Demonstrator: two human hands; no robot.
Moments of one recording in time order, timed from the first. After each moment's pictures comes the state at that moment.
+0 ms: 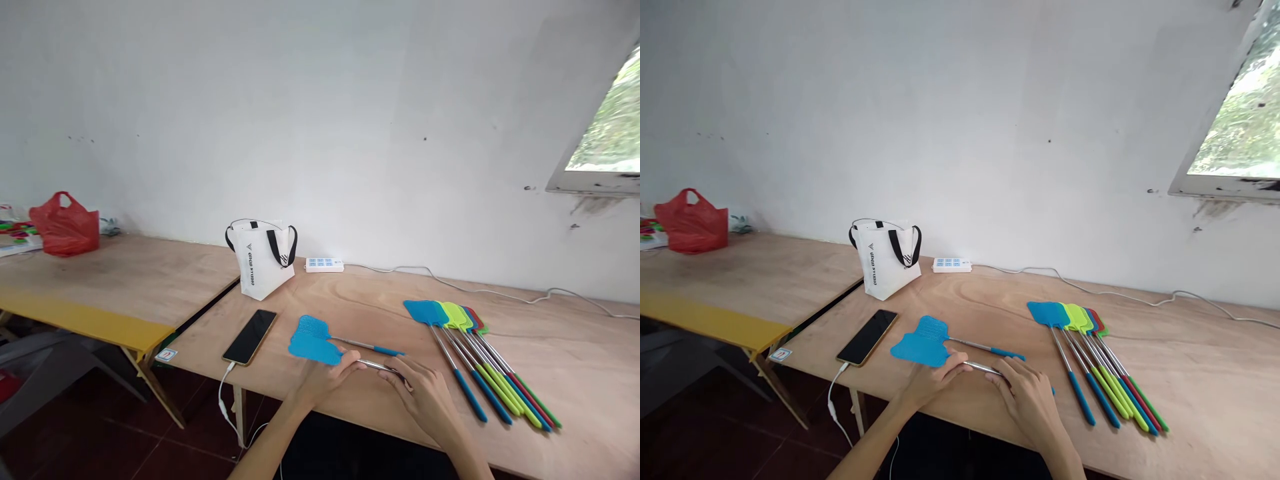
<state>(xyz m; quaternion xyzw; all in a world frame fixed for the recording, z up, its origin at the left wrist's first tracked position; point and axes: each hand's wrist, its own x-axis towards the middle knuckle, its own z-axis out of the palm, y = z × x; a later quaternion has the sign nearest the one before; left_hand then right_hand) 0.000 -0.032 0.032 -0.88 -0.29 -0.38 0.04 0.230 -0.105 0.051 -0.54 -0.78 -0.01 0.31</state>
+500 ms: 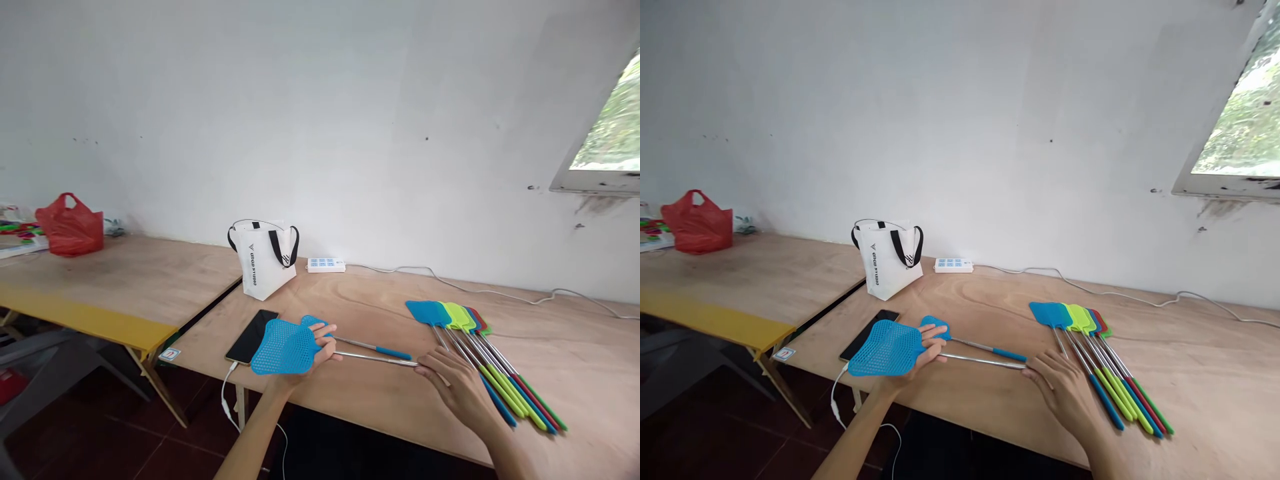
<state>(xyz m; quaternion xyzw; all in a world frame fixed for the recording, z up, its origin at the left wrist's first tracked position) -0.052 -0.007 0.040 -0.90 -0.24 -0.37 -0.01 0.292 -0.100 0.054 -0.50 -0.80 -0.05 0.32</state>
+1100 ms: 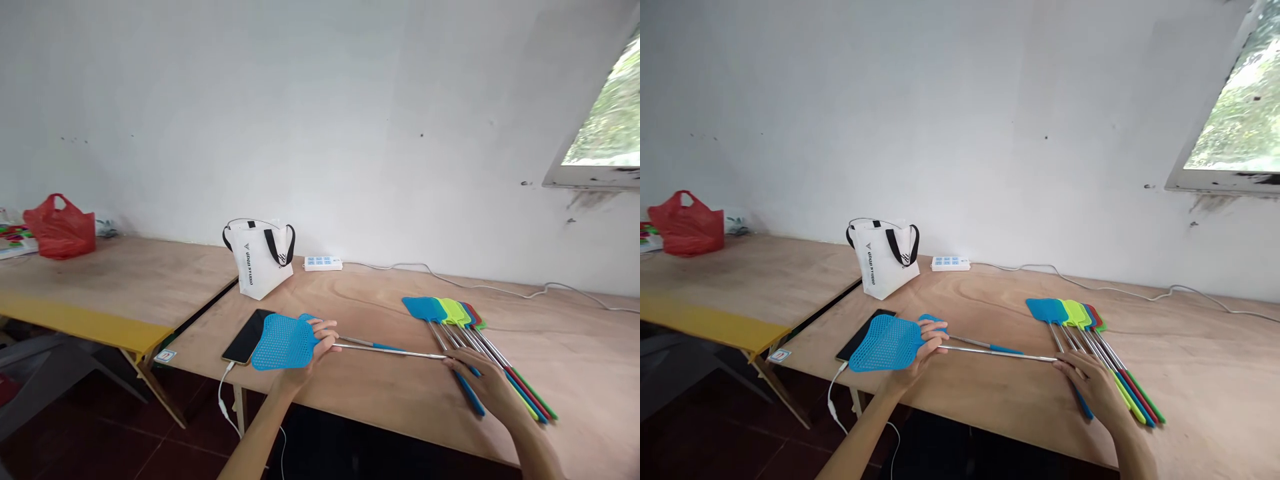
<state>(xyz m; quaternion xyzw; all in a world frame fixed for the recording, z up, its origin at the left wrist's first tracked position) -0.035 -0.008 0.052 -0.86 -0.17 -0.47 0.08 0.381 -0.091 0.006 -0.63 -0.68 0.02 0.37</state>
